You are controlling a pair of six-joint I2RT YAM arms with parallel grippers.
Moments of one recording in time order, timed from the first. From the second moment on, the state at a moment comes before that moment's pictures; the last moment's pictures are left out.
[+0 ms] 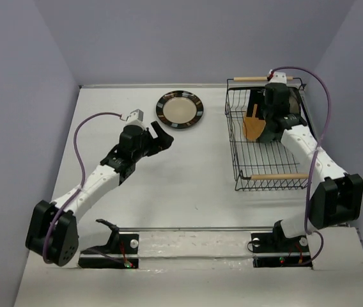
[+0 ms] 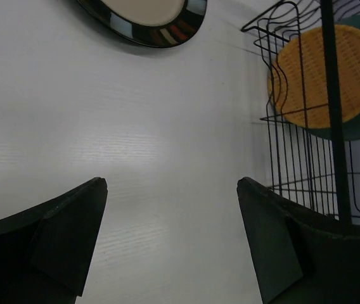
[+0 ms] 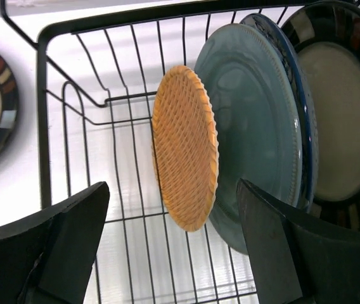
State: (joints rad) left arm -0.47 1.13 0.74 -0.01 0.02 -0.71; right arm 0.21 1.49 1.29 -0.29 0.35 0.14
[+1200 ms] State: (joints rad) left arm -0.24 2.16 1.27 0.49 0.08 -1.11; right arm 0.34 1.00 0.97 -0.22 -0.11 0.40
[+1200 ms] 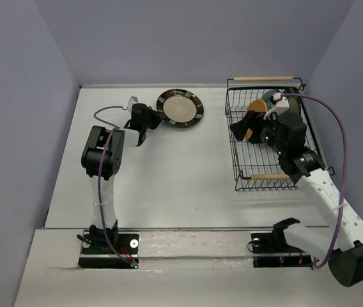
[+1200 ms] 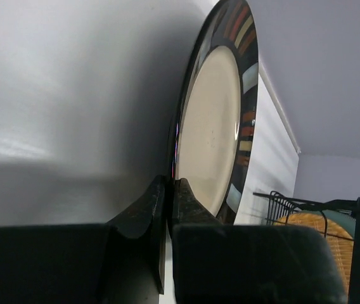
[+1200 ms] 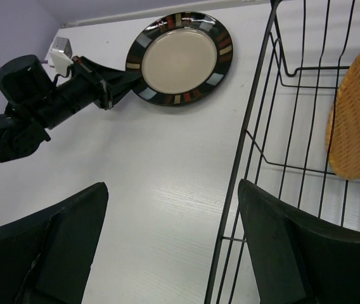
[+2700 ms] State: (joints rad) left arm -0.38 1.05 0.68 0.45 0.39 -1.03; right arm 0.35 1.27 1.14 -0.04 -0.58 0.57
